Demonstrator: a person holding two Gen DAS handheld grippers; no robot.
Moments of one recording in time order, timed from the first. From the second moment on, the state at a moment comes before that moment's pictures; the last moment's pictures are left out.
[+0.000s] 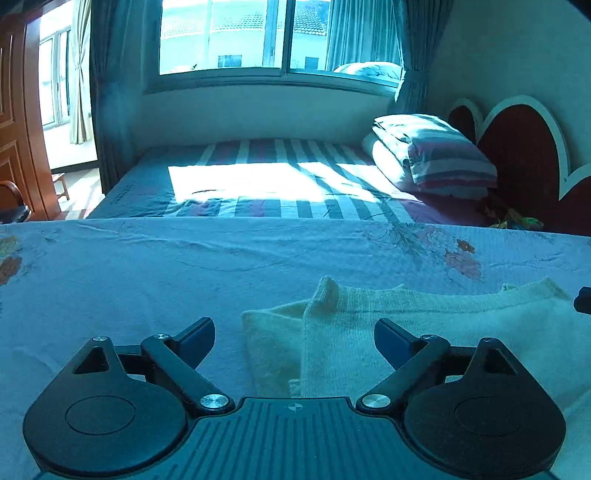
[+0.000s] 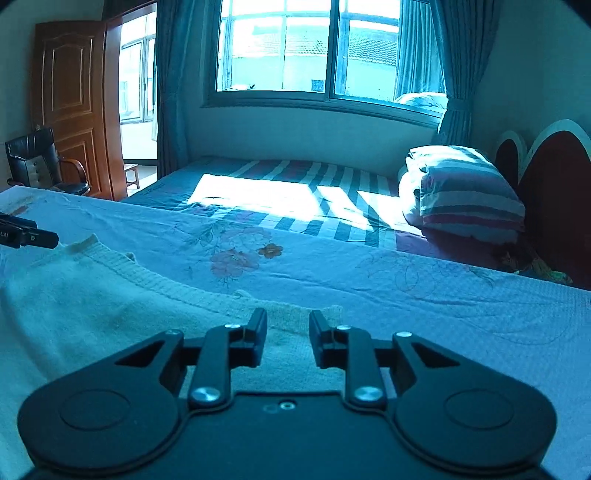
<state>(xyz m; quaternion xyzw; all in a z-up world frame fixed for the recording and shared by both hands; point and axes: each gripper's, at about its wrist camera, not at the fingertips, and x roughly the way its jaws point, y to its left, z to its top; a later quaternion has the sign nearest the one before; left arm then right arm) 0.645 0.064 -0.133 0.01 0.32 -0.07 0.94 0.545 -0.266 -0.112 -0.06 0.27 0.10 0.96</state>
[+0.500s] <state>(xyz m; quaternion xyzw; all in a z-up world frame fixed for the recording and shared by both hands) 0.633 0.154 -0.179 -0.26 0.45 -0.21 0.83 0.466 -0.259 -0.094 -0.05 0.27 0.09 0.96</state>
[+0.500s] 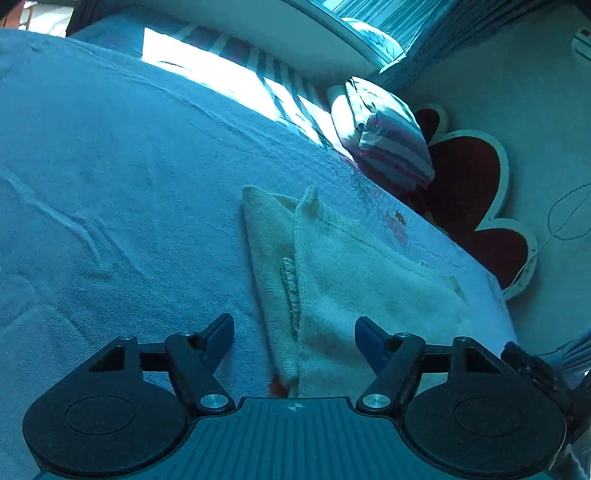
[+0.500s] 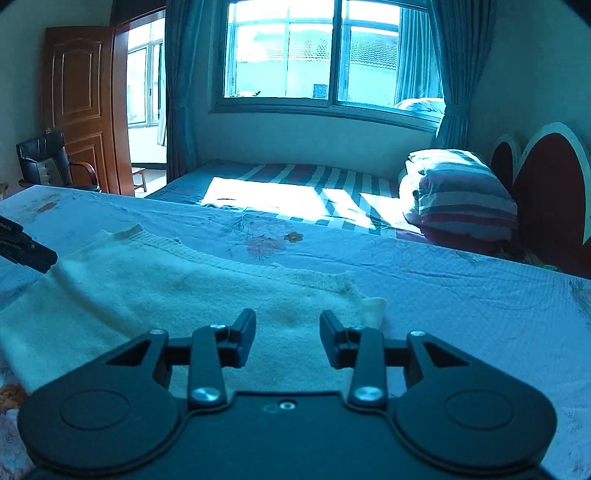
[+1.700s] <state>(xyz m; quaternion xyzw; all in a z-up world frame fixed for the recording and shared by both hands) 0.646 0.124 -0.188 -0.27 0.44 -0.24 0.82 0.373 -0.327 -0.104 0.06 0.31 -0.16 0.94</state>
